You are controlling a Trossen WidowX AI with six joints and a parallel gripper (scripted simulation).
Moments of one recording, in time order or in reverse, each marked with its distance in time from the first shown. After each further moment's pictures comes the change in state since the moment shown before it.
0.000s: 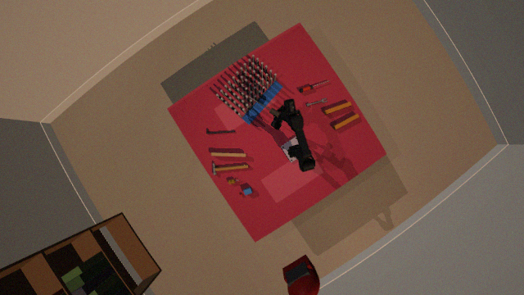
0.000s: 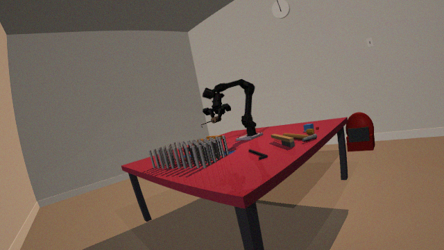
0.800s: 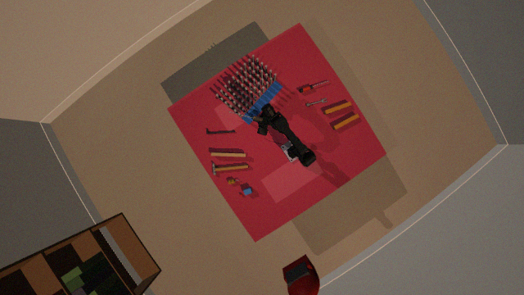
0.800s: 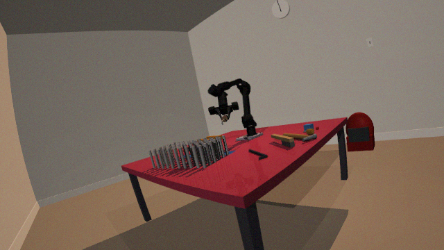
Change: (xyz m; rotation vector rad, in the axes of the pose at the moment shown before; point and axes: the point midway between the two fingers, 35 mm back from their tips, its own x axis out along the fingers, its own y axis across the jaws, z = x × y) arm 0.038 -0.089 -0.059 -0.249 0.016 -0.167
